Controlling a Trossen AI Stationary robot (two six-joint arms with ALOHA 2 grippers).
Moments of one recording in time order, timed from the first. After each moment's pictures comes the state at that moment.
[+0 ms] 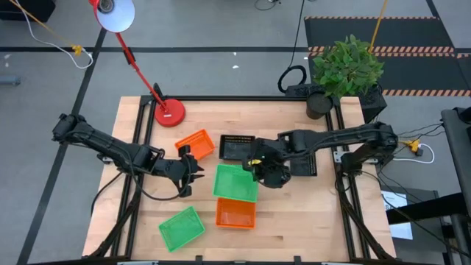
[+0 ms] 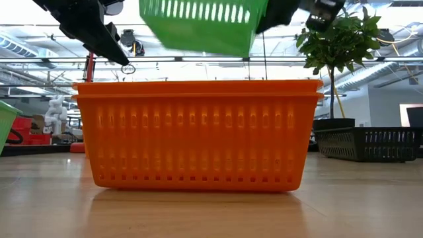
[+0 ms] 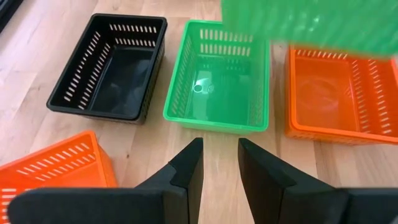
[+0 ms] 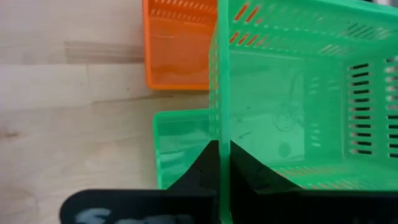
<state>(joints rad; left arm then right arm) -0.34 1.13 0.78 -0.44 -0.31 -0.29 0.07 1.61 1.41 -0.81 -0.32 -1.37</state>
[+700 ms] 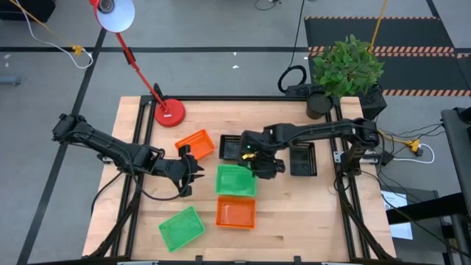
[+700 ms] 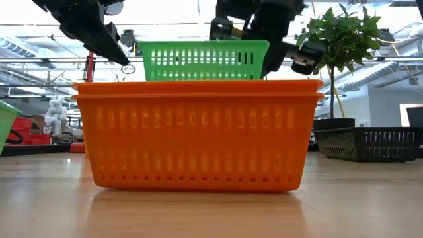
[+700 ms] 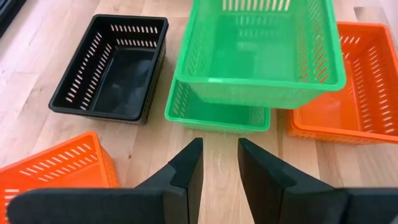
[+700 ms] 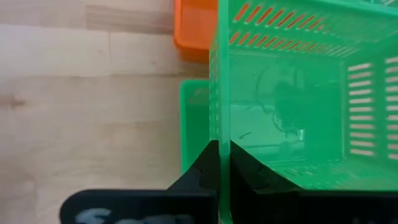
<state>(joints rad) -0.34 1.13 0.78 -0.44 -0.31 -0.28 -0.06 1.77 1.37 -0.81 -0.47 -1.53</state>
